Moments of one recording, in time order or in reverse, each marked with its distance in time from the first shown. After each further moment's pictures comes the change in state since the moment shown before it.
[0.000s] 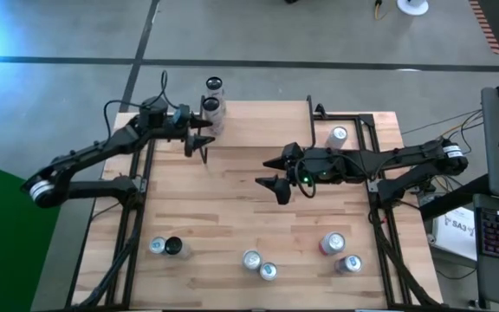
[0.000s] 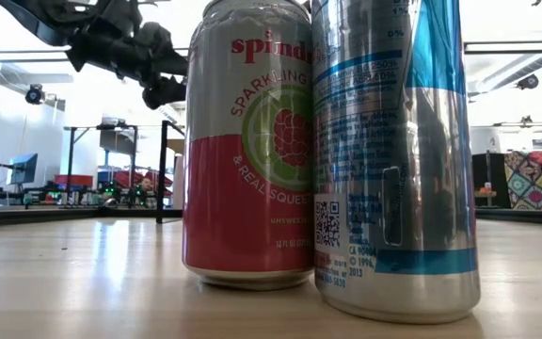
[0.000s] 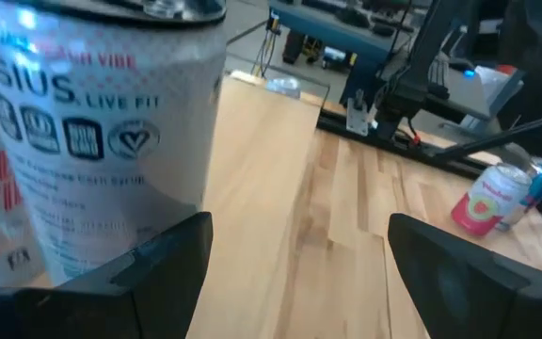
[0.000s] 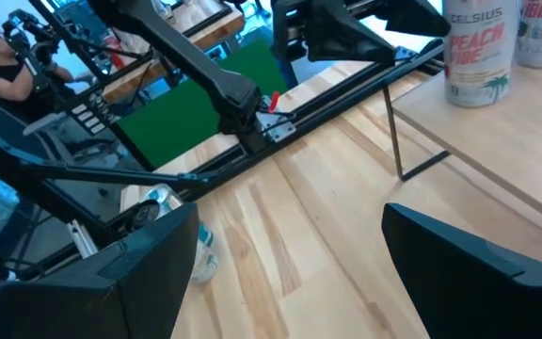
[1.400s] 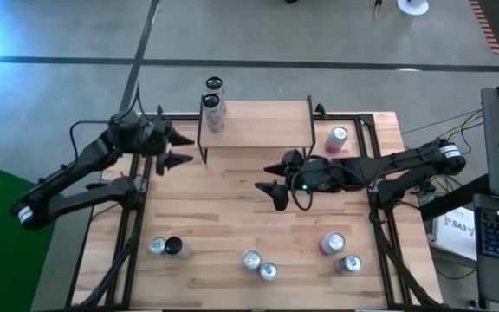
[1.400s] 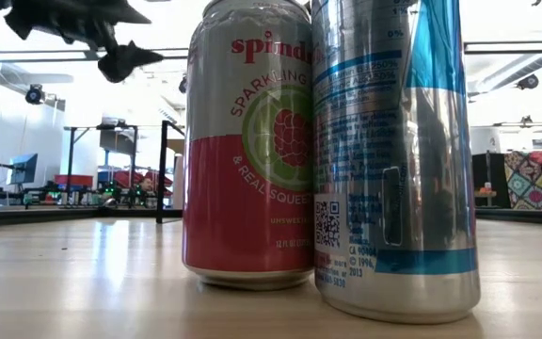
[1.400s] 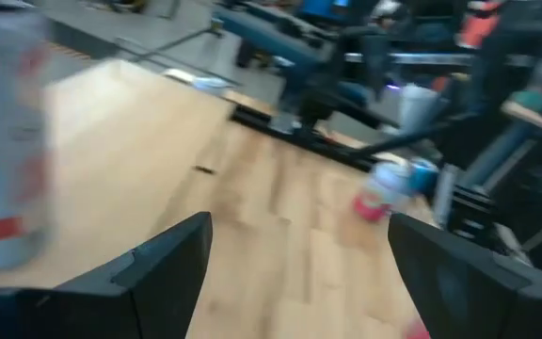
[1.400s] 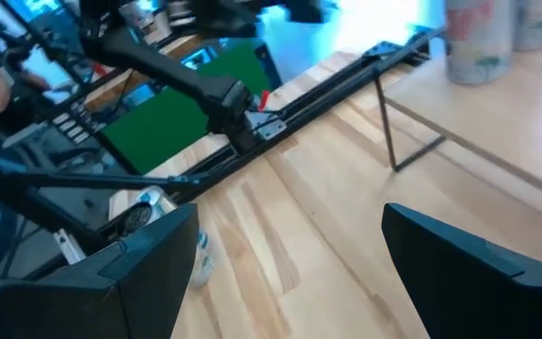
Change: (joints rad) left arm -0.085 -0.392 -0.015 -0.334 0.077 -0.132; right arm 0.072 0.027 0.000 -0.018 0.123 0.085
